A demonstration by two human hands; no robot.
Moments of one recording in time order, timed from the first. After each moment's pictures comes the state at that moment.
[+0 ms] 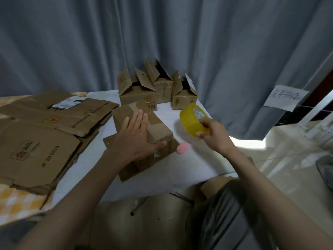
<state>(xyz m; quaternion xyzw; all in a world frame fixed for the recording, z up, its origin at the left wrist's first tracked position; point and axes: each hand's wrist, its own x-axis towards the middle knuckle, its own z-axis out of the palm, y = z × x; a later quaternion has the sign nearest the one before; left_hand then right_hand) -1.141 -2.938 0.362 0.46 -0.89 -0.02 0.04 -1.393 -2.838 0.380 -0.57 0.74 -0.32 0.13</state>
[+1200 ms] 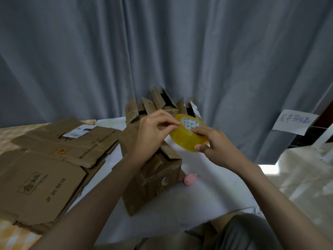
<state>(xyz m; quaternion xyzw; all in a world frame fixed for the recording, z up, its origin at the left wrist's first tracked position) -1.189 -2.954 0.457 0.23 -0.80 -0.19 0.52 -1.378 -2.862 0.458 -0.68 0.68 -0.25 0.10</state>
